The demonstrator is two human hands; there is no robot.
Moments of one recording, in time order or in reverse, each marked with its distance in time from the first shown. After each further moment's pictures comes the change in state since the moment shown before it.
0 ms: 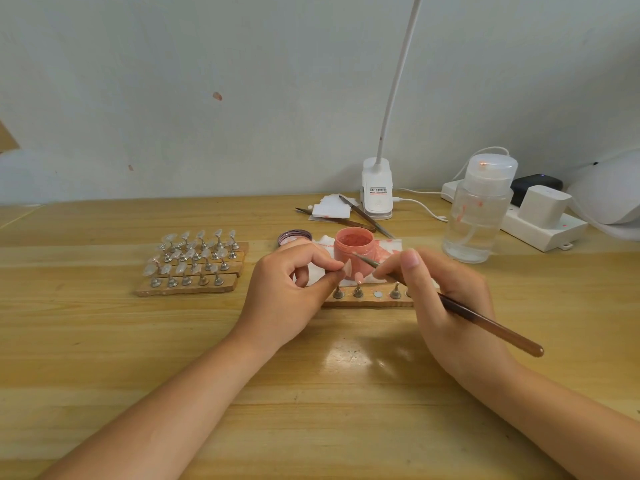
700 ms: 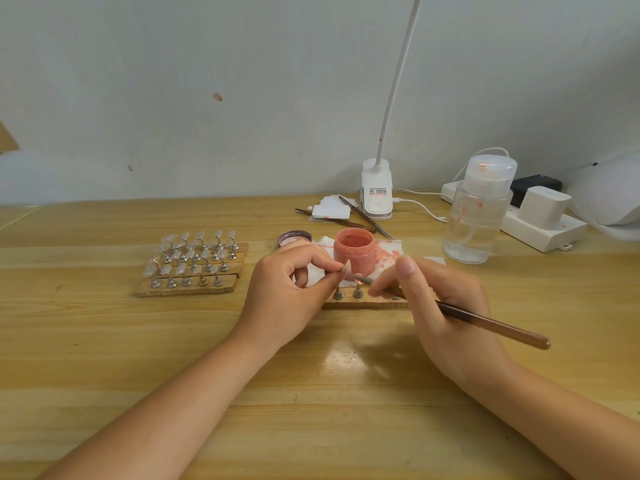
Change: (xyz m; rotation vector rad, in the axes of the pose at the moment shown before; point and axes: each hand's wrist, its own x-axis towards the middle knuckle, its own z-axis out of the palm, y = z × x) left_hand 0.000 0.000 0.000 0.004 0.016 0.010; right_hand -0.001 0.000 0.000 0.005 -0.042 -0.006
